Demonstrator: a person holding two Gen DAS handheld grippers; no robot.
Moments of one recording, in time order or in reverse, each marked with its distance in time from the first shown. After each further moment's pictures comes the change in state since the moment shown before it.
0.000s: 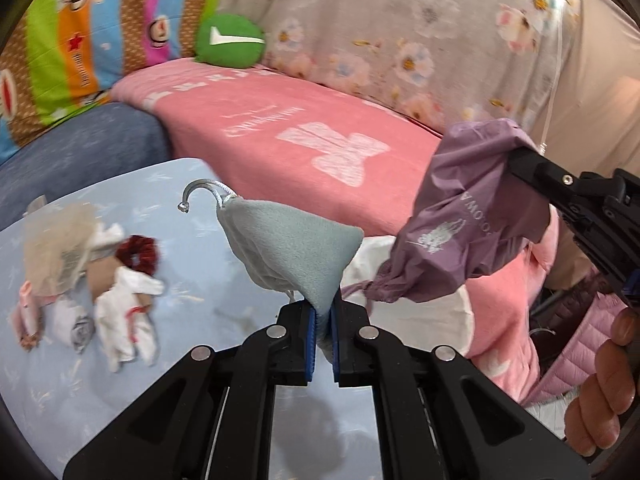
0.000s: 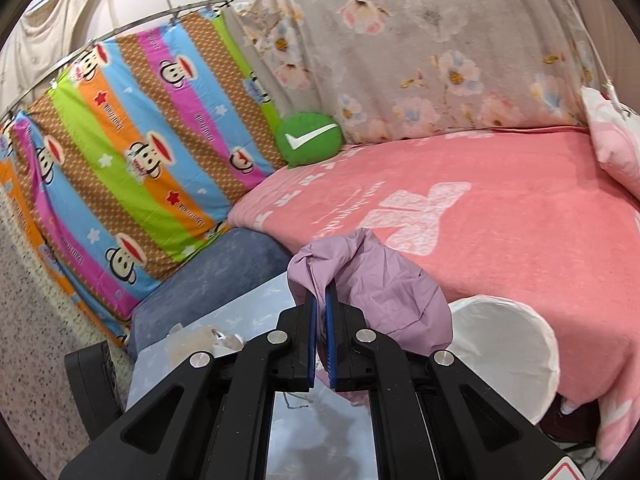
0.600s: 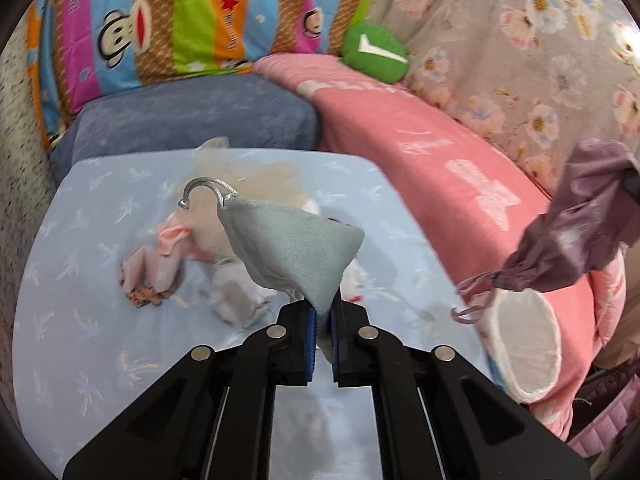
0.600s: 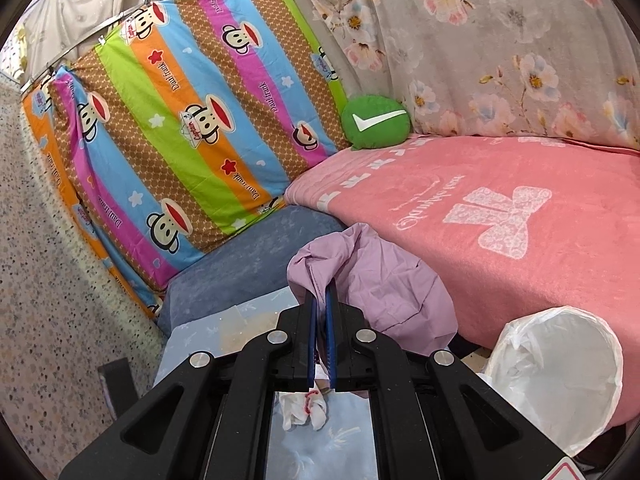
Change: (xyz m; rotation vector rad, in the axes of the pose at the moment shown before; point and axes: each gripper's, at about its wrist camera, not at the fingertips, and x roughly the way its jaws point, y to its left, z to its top) left arm -0.061 0.160 -0.029 -0.276 -0.074 0.297; right arm 0.044 0.121 -0.017 -0.129 0.059 0.163
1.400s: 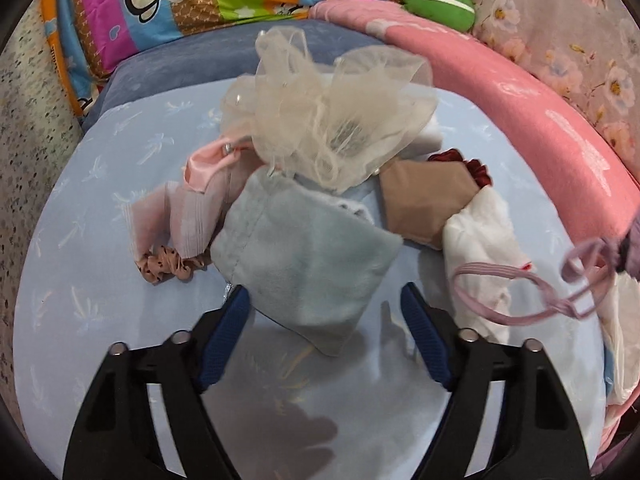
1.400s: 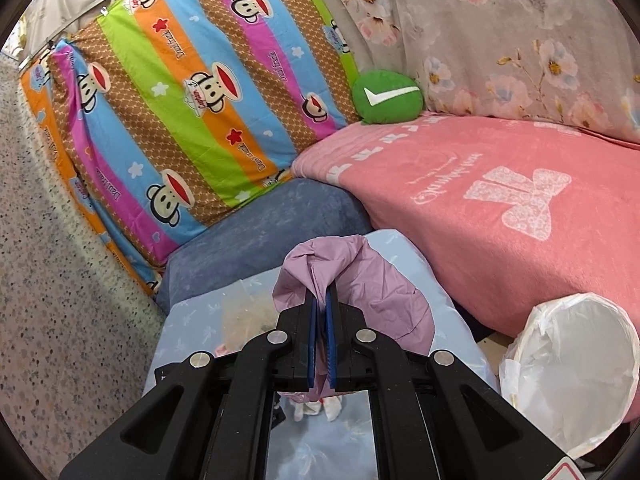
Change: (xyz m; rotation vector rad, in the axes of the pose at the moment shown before) left arm 0.099 0.077 -0.034 -0.036 0.164 0.246; right arm 0.052 0.028 -0.022 -0.035 0.104 0.006
